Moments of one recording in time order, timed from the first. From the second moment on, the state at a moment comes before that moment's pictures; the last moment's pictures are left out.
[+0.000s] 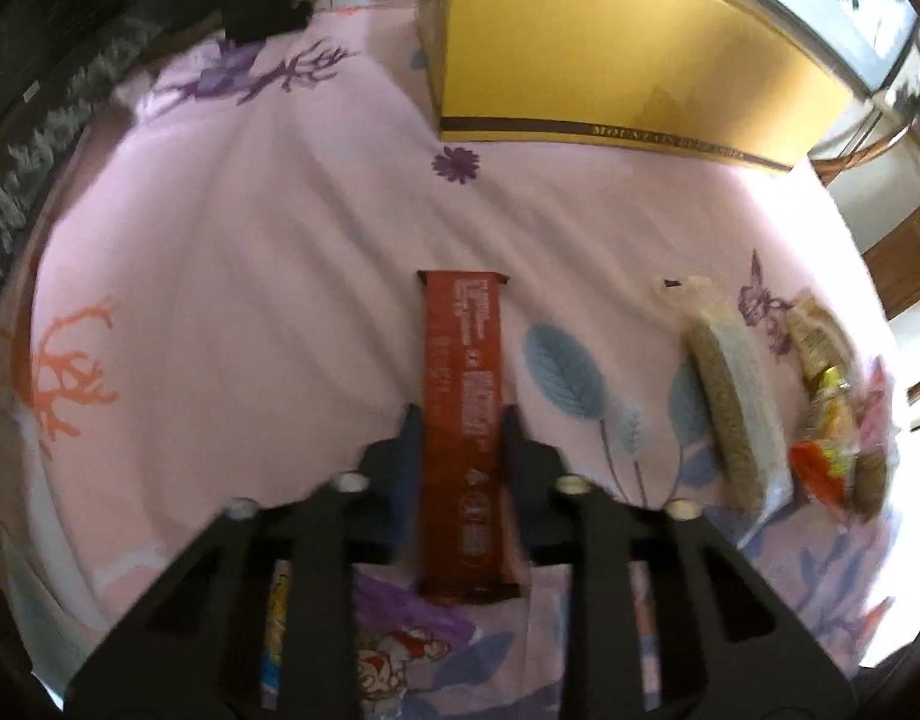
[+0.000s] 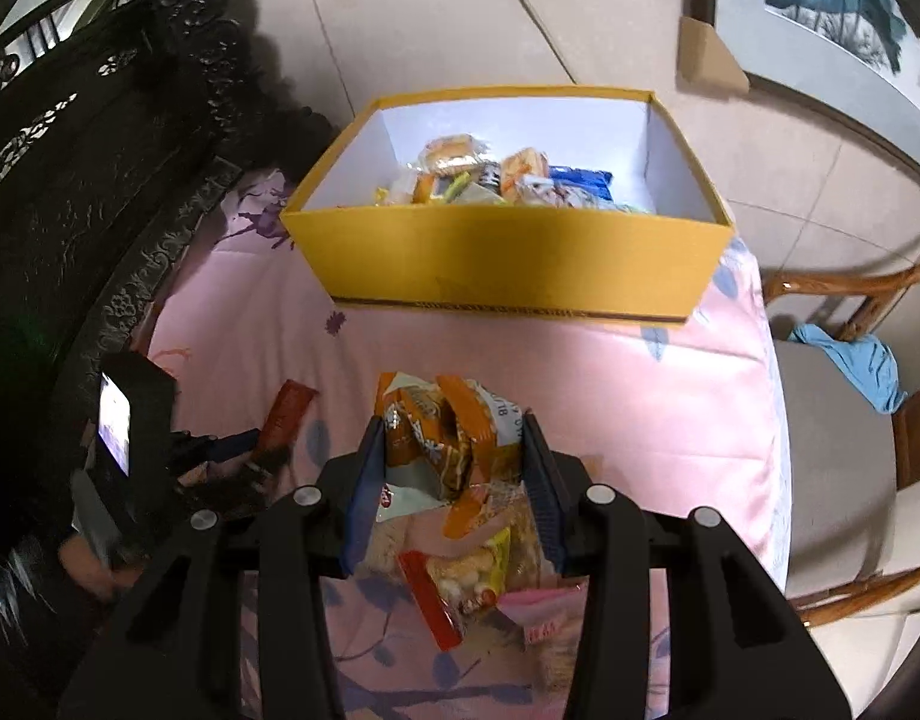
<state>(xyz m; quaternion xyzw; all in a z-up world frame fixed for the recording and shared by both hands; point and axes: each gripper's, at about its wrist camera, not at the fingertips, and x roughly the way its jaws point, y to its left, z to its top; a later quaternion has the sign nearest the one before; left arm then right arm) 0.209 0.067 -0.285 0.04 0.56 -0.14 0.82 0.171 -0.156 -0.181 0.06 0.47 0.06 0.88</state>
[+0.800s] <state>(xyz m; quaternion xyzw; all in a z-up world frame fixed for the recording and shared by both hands) 0.250 0.027 -0.121 0.06 0.39 -0.20 0.89 0.153 -0.200 -0.105 0.09 0.37 0.04 0.93</state>
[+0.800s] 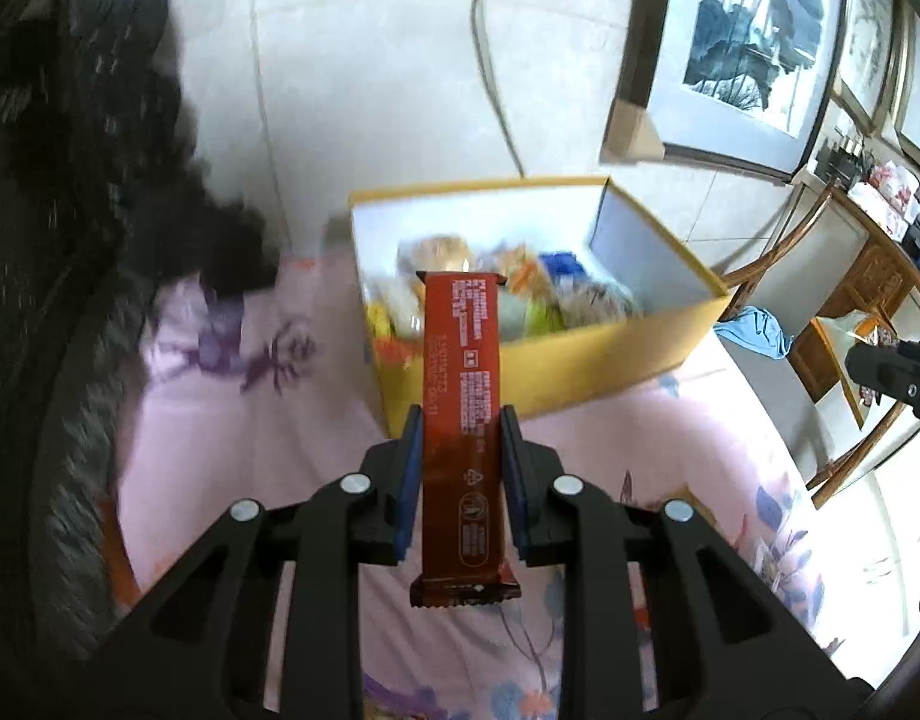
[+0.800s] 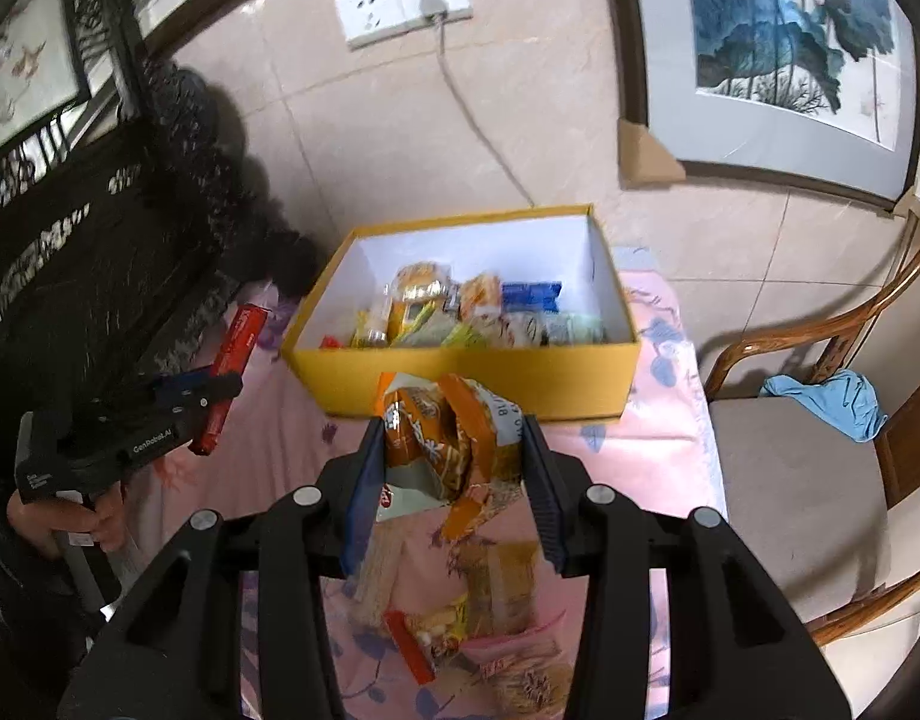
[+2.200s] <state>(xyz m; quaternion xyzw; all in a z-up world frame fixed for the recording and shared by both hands) 0.420 0.007 -0.110 0.03 0.40 -0.02 0.91 0.400 -0.235 -0.080 0.10 0.39 0.02 0.91</state>
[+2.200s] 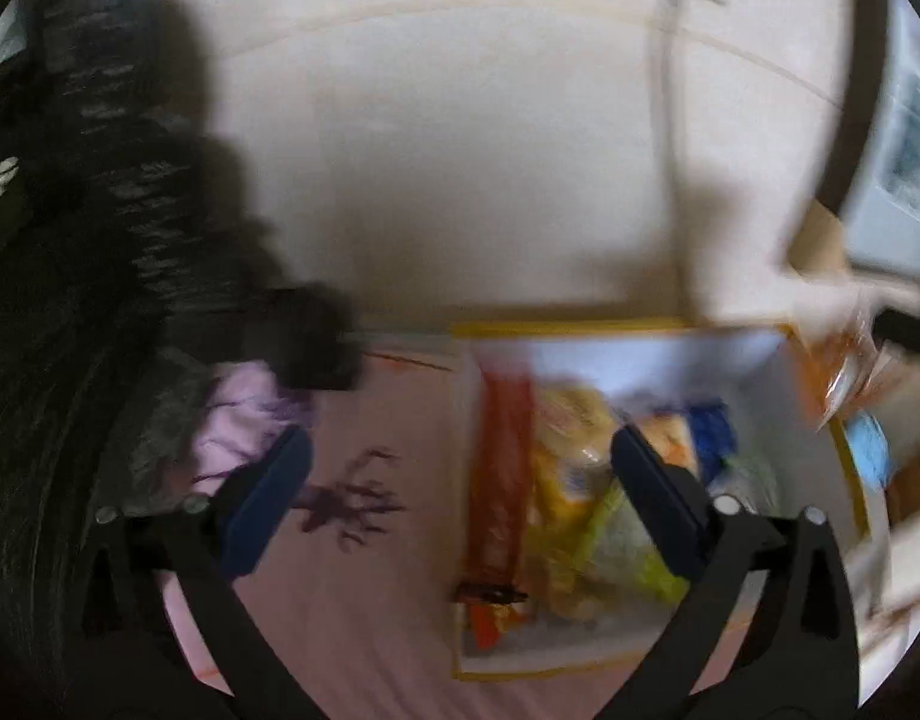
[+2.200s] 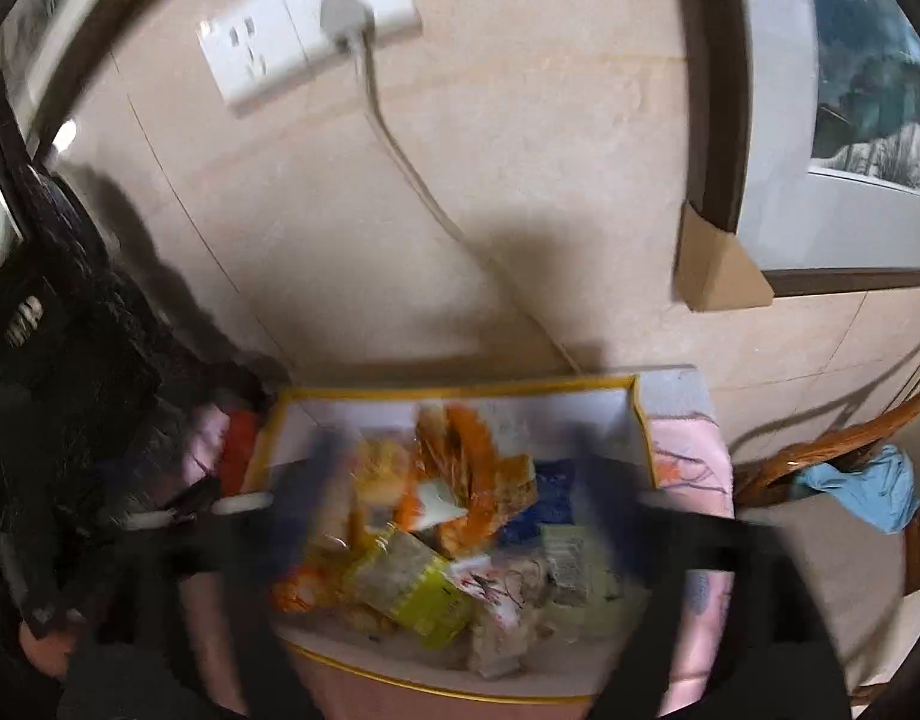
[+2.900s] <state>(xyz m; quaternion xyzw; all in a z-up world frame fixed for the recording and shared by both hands) 0.256 0.006 -0.111 0.09 0.41 -0.11 0.90 0.142 -0.227 -0.110 0.11 0.42 0.04 0.90</state>
